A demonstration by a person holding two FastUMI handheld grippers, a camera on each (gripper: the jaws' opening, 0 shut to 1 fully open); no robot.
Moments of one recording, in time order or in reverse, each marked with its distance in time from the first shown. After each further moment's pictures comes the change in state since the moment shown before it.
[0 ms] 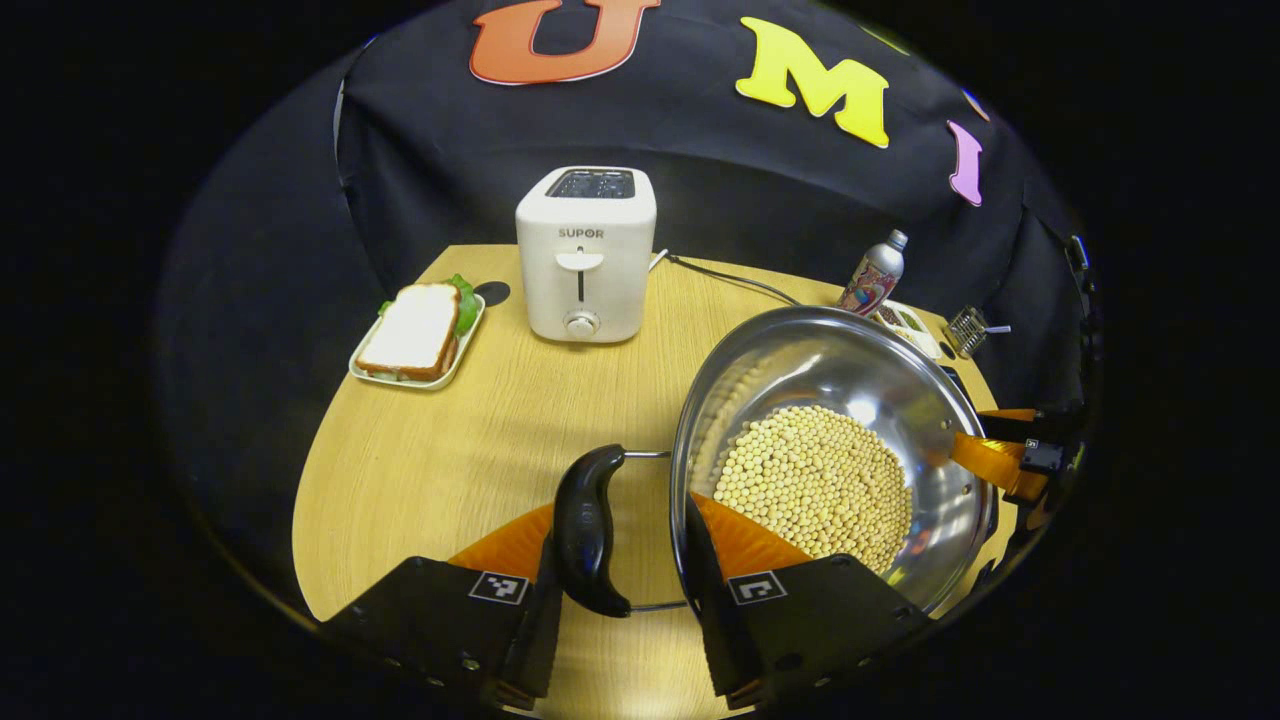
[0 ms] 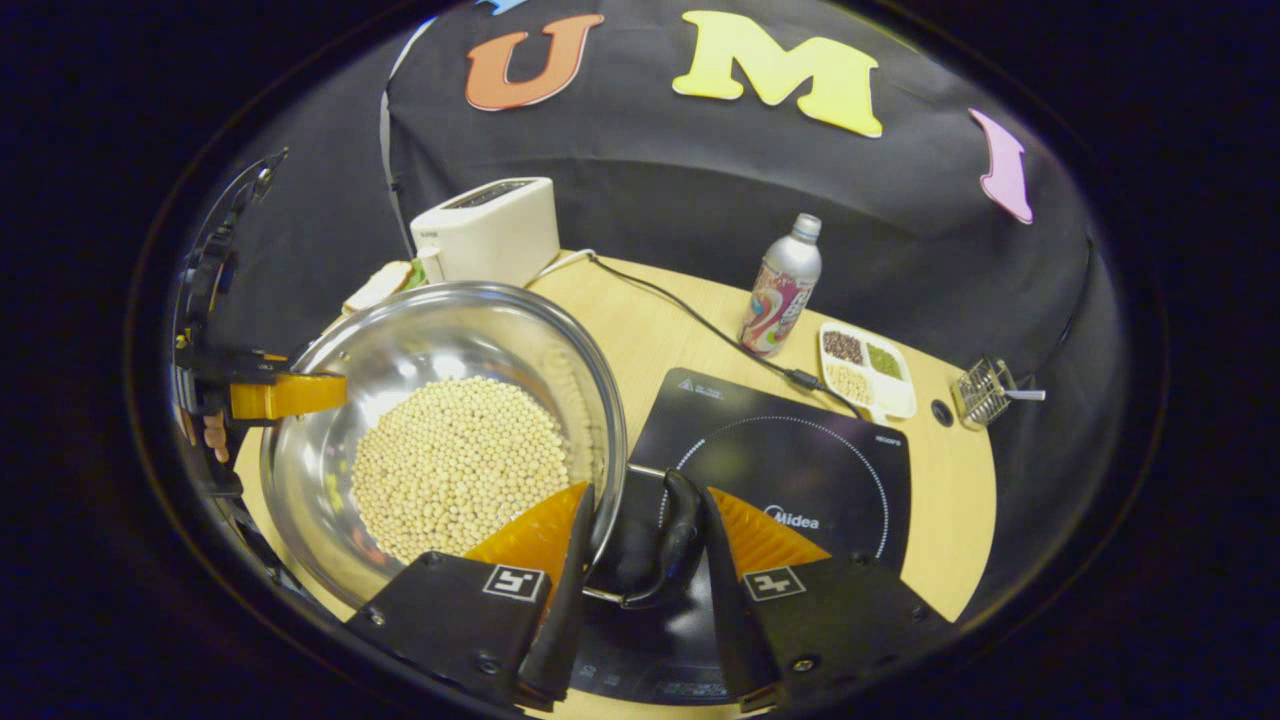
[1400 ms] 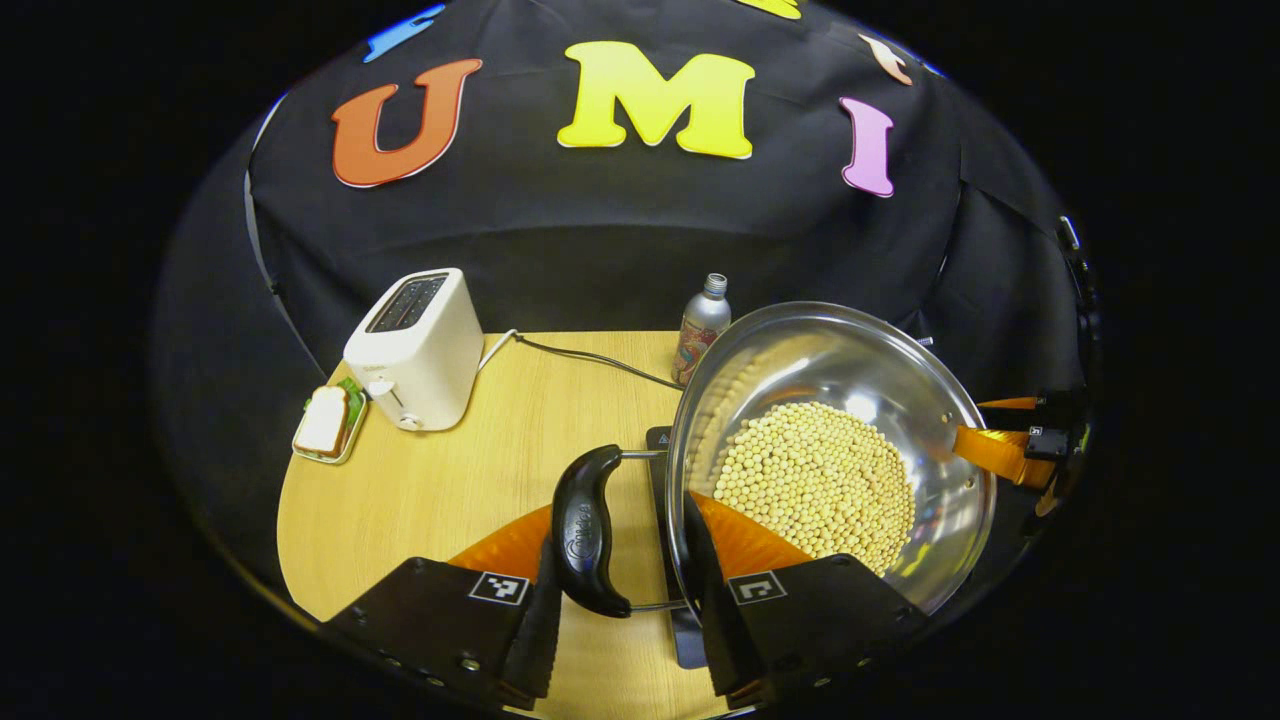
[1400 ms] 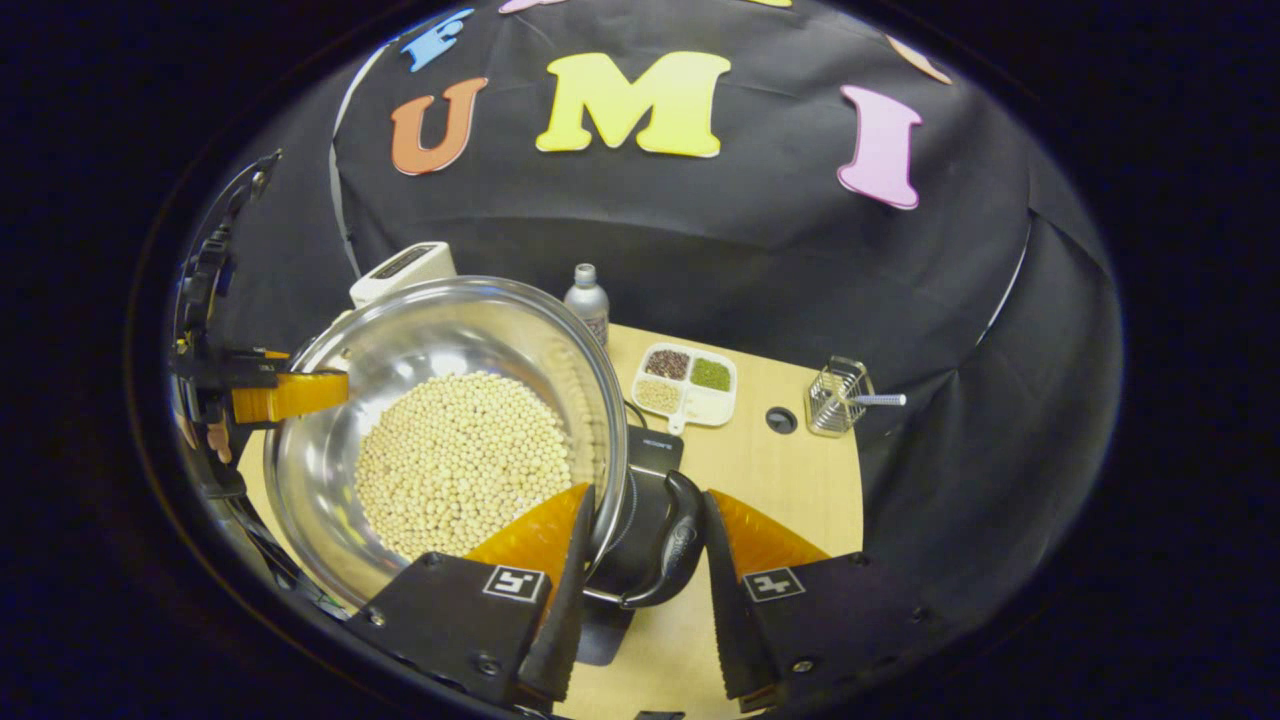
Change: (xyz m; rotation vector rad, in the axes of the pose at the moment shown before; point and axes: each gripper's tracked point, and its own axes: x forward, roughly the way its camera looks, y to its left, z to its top) left arm -0.038 -0.215 0.065 0.129 -0.063 -0.057; right arm -0.098 -0.227 -0.003 0.077 -0.034 -0.068
